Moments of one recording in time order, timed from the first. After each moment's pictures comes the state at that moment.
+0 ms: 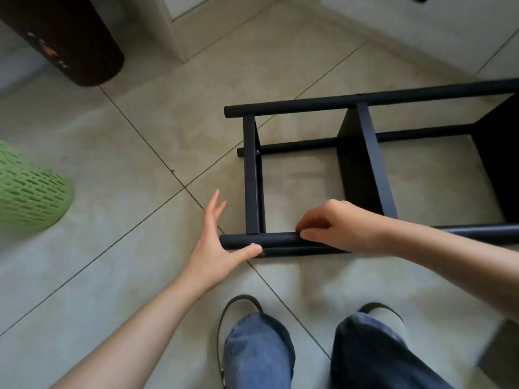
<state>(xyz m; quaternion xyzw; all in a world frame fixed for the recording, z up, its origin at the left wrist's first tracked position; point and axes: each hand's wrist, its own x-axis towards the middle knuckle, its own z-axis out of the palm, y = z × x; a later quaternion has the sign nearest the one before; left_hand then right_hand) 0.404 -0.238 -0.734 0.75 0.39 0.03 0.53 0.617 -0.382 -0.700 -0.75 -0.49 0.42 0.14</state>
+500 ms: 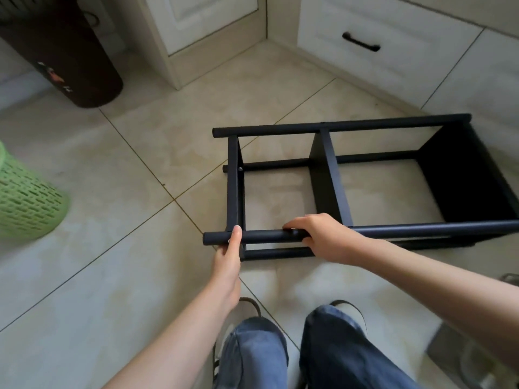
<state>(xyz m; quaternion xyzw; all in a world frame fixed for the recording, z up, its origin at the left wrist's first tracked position) 0.448 -0.310 -0.740 0.35 0.58 0.14 0.72 0.617 -0.420 -0.685 -0.79 -0.52 0.32 0.10</state>
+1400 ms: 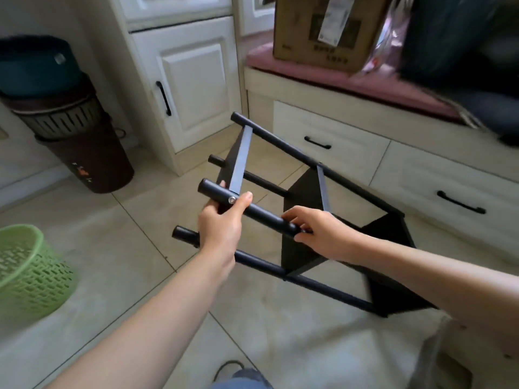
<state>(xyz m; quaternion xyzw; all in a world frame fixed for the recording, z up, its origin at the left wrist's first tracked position) 0.509 -0.279 -0.512 0.56 0.43 0.31 0.64 0.637 -0.422 -0.509 -0.81 -0.47 0.24 0.25</state>
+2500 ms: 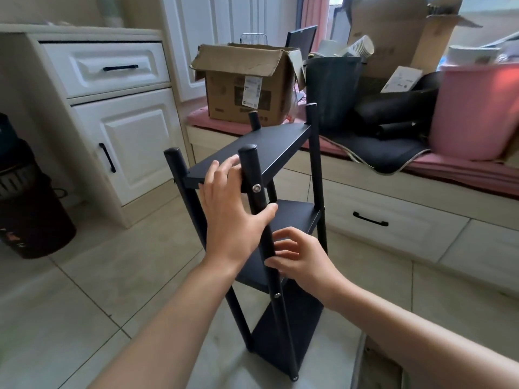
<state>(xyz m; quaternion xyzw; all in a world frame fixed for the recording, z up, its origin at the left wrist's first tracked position) 0.552 -0.409 -0.404 0.84 0.12 0.41 0.32 0.606 -0.545 -0.462 -0.73 -0.26 0.20 0.60</state>
